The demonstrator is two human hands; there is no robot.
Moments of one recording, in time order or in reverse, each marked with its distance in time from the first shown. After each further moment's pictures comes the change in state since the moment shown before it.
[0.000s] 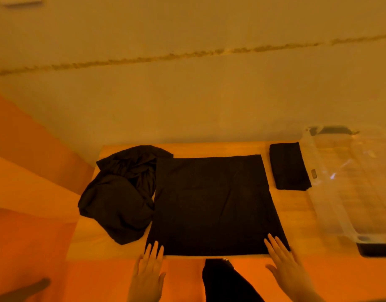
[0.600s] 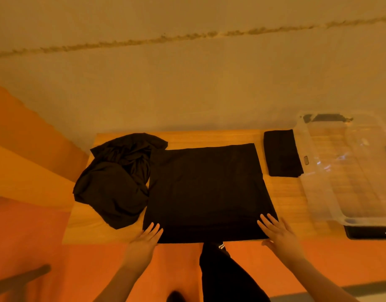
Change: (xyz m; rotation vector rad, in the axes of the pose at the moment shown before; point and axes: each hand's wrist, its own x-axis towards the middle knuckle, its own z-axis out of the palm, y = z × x) left_hand 0.032 -0.009 -0.010 0.033 0.060 0.264; right_hand 0.018 0.027 -0.021 -0.089 -0.111 -0.094
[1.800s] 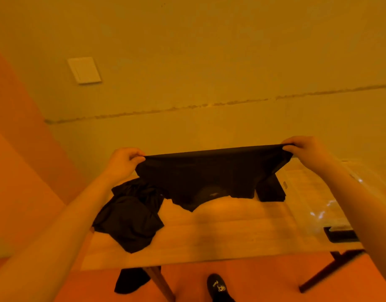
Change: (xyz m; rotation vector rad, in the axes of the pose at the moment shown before) left_hand 0.032 -0.021 -0.329 -0.520 0.476 -0.190; right_hand -0.093 -0.004 -0.293 0.737 0.921 0.077
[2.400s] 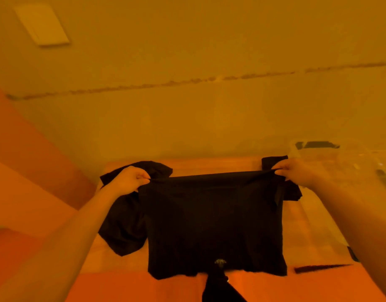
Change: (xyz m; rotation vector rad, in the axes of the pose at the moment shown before) left_hand 0.064 -0.087 0.100 -0.045 -0.421 -0.343; right_hand 0.076 0.102 0.109 -0.093 -0.449 0.342
